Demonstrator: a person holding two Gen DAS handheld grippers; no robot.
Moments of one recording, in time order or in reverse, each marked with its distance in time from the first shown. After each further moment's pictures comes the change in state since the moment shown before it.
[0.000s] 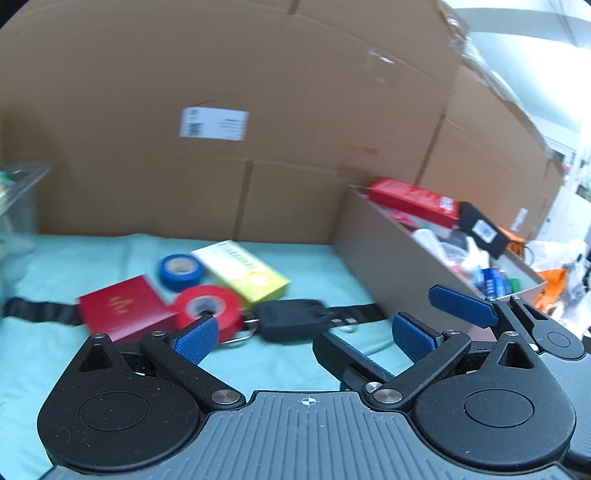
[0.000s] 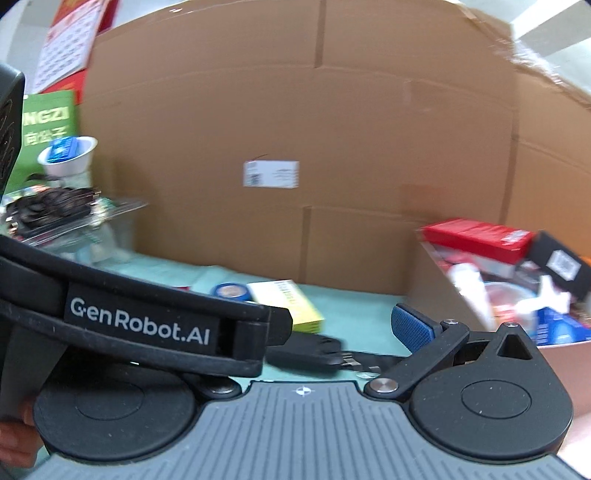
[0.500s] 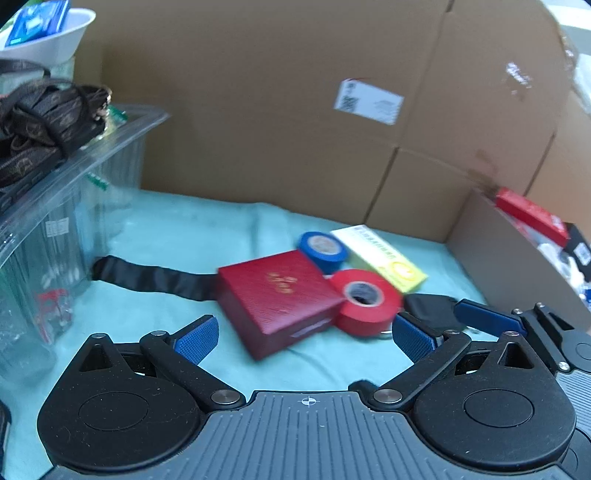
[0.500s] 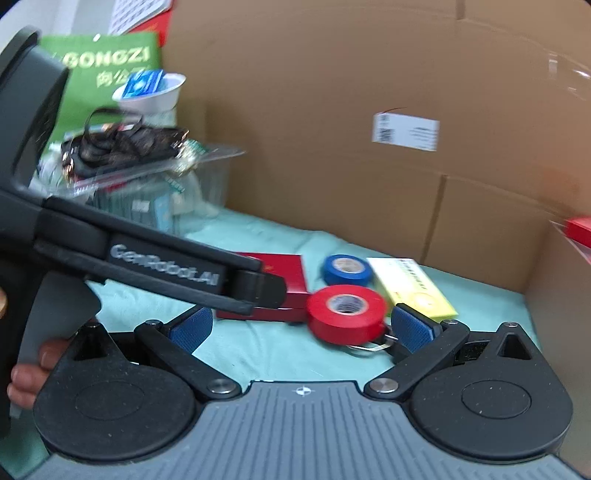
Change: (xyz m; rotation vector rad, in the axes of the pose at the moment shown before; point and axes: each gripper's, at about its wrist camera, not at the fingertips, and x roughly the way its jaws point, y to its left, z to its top) left arm 0.011 0.108 -0.007 -0.140 0.050 0.195; right arm 0.070 0.067 -0.004 -0.147 0.117 0.240
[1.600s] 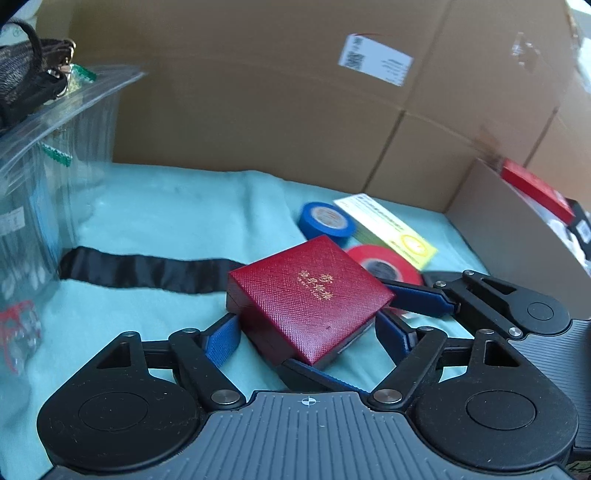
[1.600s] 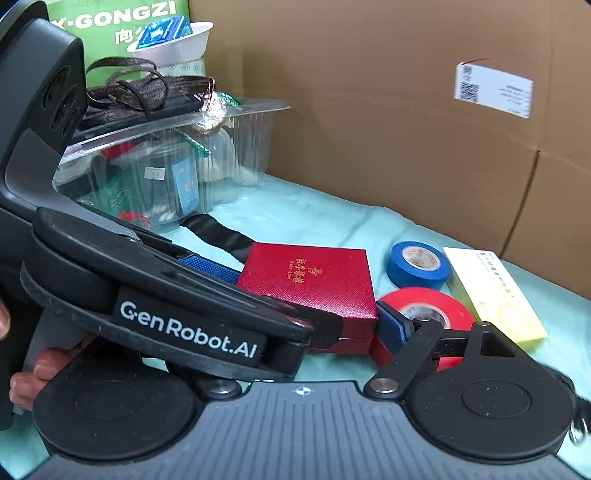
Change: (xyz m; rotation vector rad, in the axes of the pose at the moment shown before) left arm 0.029 0.019 0.003 0.038 0.115 -0.103; right arm 0.053 0.007 0.008 -0.011 0.110 0.136
